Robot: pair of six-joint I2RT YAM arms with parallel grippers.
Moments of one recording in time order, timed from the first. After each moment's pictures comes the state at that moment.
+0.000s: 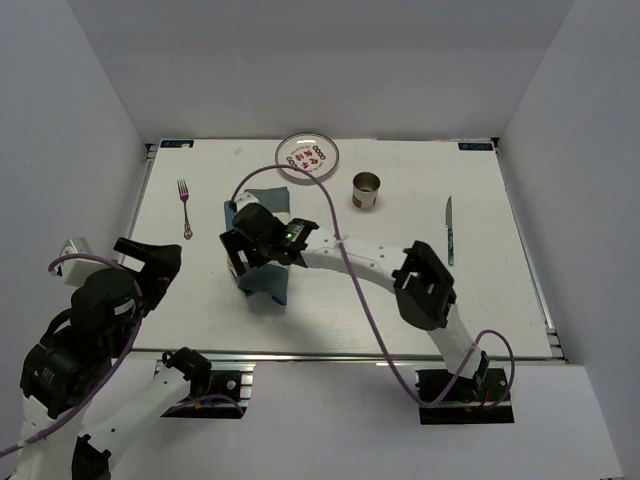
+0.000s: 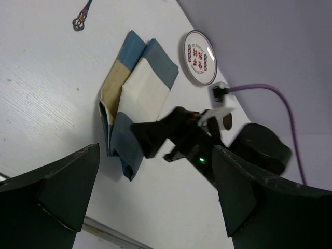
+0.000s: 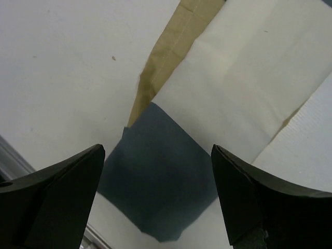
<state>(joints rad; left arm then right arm) -0.54 0.54 1.28 -1.24 -0.62 -1.14 1.11 2.07 1.80 -0.48 0.14 0.39</state>
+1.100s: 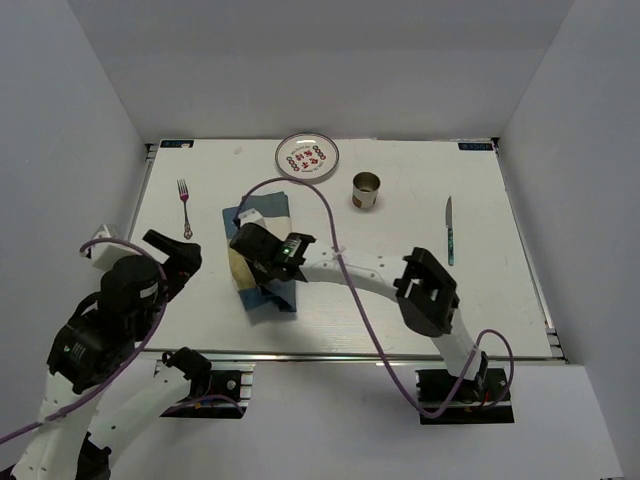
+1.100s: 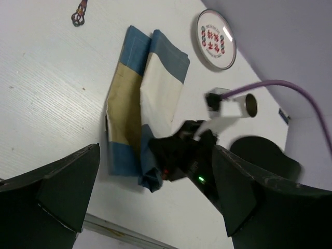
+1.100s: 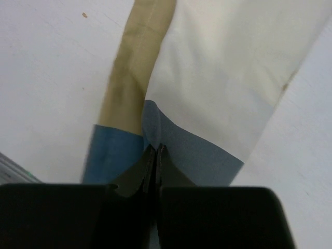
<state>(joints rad) -0.54 0.55 1.20 -1.15 -0.59 -1.03 1.19 2.14 1.85 -0.62 0.28 0.47</state>
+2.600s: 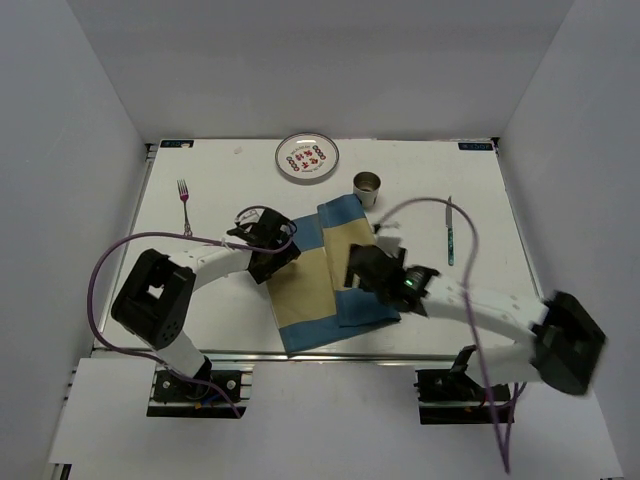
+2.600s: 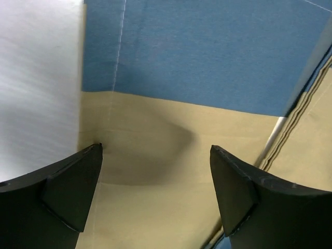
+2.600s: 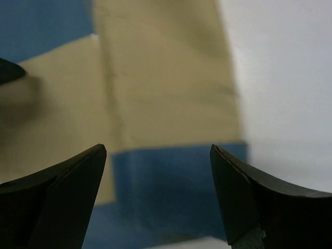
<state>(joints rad) -0.56 1.63 0.93 -0.39 -0.22 -1.09 1.00 1.15 0.66 -0.36 0.60 0.85</state>
